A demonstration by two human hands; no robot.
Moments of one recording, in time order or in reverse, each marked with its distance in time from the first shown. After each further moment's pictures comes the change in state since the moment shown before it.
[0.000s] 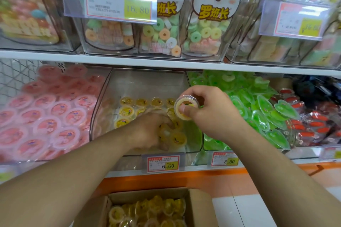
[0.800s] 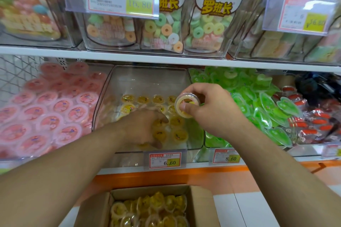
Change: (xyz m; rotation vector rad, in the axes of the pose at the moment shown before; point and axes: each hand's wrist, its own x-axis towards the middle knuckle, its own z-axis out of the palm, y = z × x) left_hand -0.010 -0.017 -0.010 0.131 -0.032 -0.029; right_hand 0.001 0.000 0.003 -0.007 -0.006 -0.009
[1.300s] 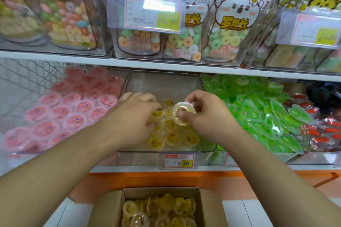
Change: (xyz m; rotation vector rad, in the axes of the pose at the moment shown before) left_hand -0.079 0.014 -0.064 0.198 0.334 -0.032; right_hand 0.002 -0.014 0.033 0.067 -0.018 0.020
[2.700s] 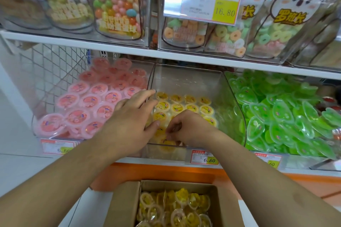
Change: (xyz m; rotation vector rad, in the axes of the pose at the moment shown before) left_hand -0.064 -0.047 0.019 -0.113 0.003 -0.198; right_hand 0.021 -0.008 0.105 -0.119 -0.504 0.011
